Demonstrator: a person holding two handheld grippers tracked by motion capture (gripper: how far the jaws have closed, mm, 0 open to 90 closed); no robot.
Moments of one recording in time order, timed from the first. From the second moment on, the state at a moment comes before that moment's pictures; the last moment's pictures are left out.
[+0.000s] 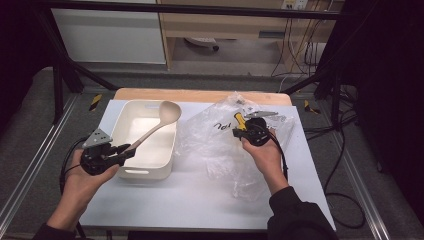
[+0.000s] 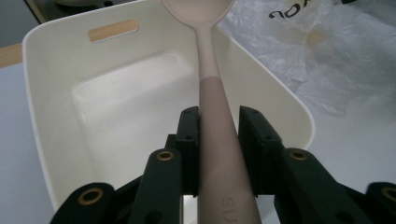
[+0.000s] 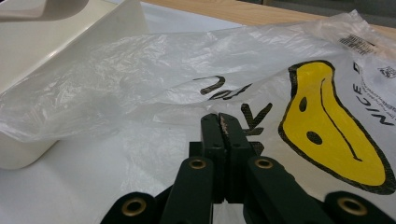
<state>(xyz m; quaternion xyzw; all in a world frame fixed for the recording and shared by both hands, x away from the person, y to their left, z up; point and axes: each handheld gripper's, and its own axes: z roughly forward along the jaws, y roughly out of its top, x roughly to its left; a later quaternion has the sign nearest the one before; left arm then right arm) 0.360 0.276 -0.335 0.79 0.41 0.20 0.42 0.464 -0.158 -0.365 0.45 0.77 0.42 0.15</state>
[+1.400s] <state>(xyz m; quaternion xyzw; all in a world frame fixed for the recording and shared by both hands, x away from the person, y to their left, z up) 0.320 0.190 -0.346 0.87 0.27 0.11 0.39 0.463 -0.168 -0.353 0.44 0.79 0.41 0.14</state>
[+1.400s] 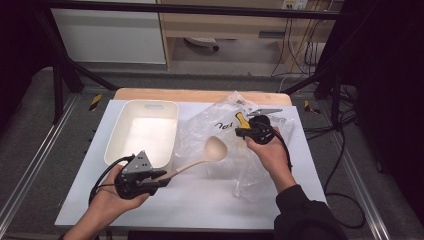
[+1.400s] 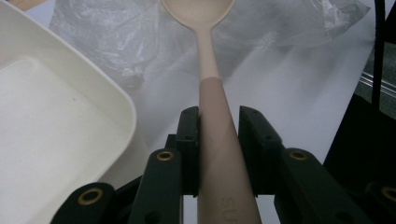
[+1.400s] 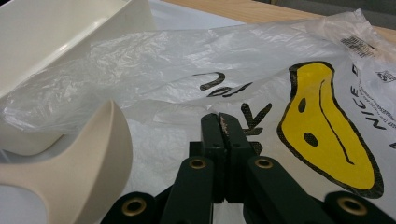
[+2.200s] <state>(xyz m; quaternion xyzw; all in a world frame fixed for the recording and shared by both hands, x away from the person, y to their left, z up) 0.347 0.135 -0.375 0.88 0.26 0.11 0.38 0.449 -0.178 -0.355 0.43 0.79 0.41 0.13</state>
